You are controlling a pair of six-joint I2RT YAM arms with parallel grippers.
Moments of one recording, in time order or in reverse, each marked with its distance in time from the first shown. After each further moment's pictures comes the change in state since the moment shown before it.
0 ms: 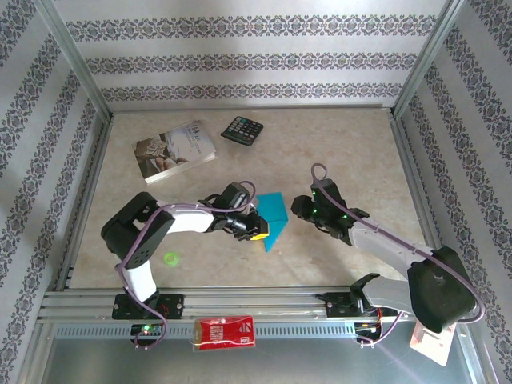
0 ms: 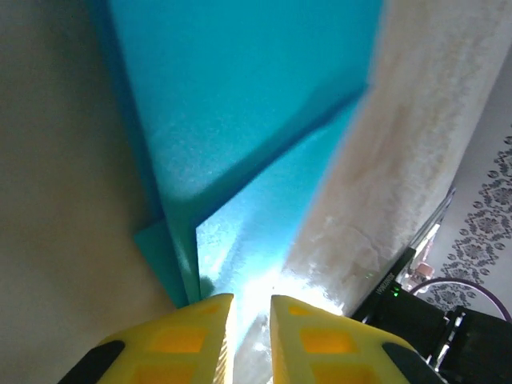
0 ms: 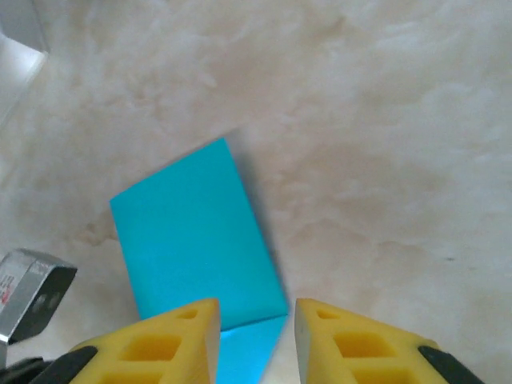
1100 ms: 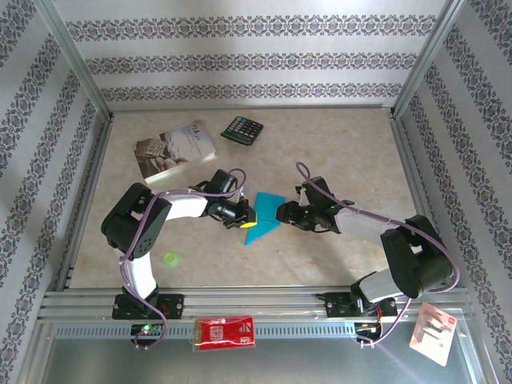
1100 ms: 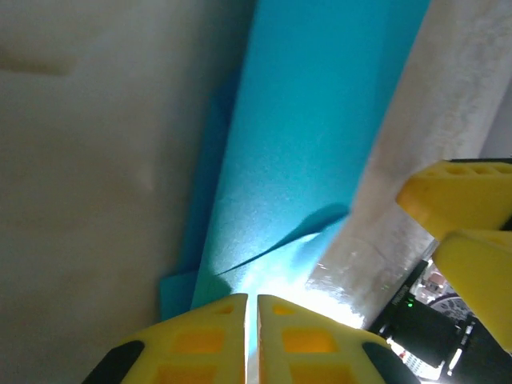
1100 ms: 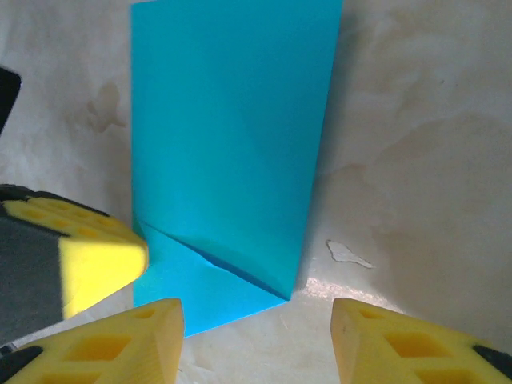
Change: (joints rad) left arm 0.158 0.034 0.076 -0.157 0.053 0.208; right arm -0.001 0.246 0.050 0.049 -0.332 -0.030
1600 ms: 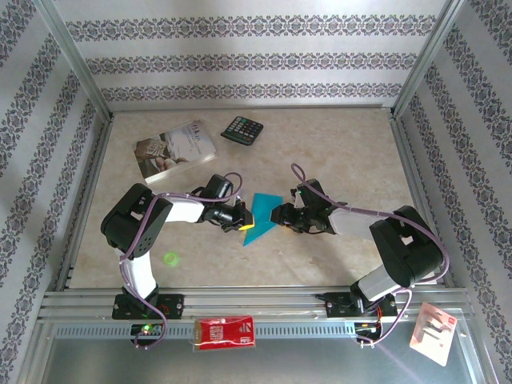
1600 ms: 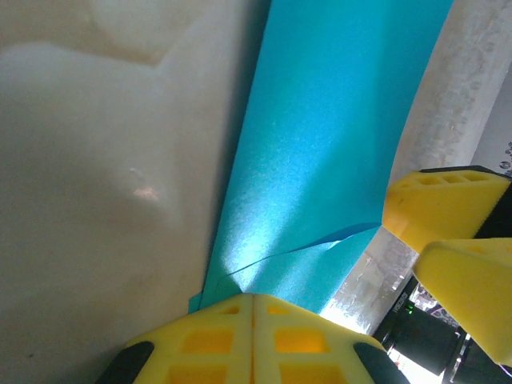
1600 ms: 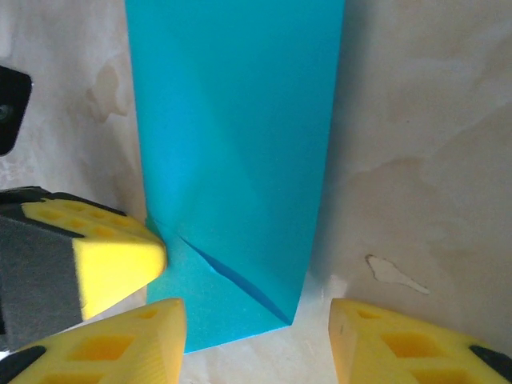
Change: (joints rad) left arm 0.013 -0.004 -0.097 0.154 0.014 -0.042; right arm 0.024 0.085 -0.014 0.117 -0.046 0.064
